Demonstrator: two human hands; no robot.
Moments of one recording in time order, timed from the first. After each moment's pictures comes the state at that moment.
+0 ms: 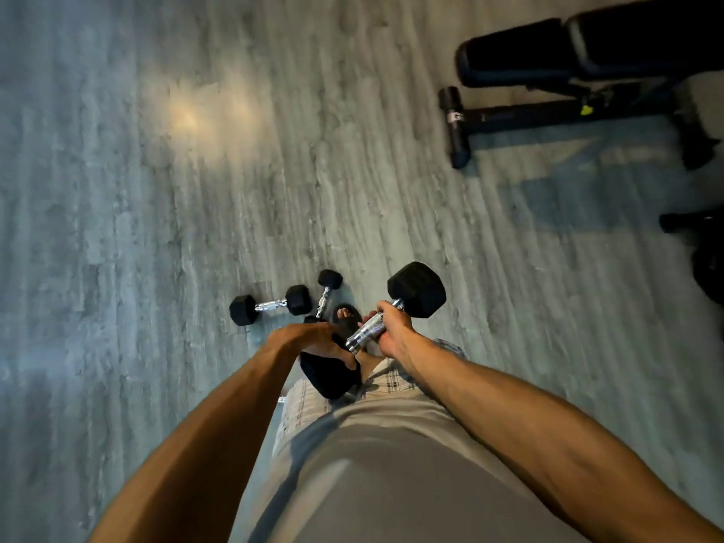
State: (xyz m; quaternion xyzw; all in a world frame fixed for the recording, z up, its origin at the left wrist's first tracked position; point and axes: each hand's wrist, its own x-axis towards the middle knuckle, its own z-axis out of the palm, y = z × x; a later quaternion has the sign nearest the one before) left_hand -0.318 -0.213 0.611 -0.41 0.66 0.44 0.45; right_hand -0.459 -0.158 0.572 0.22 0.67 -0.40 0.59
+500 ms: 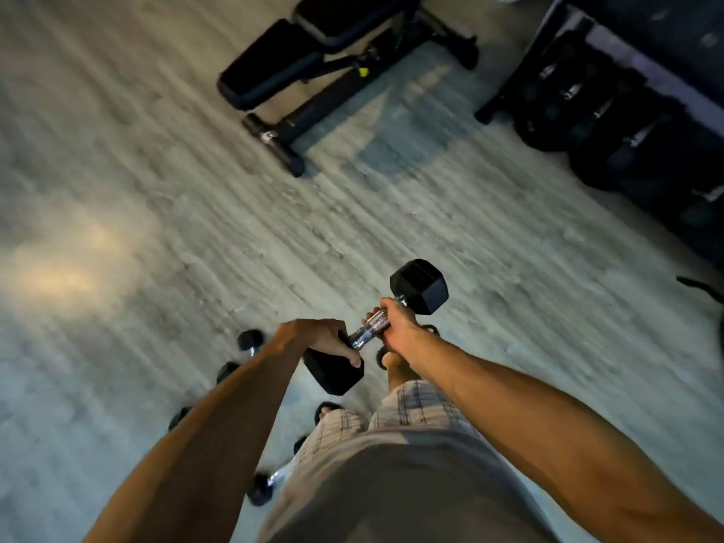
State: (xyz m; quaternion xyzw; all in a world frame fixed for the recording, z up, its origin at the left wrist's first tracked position) left_hand -0.559 -0.119 0.638 -0.17 0.76 0.30 0.55; right_hand -0.640 0.005 0.585 0.39 0.56 -0.59 0.43
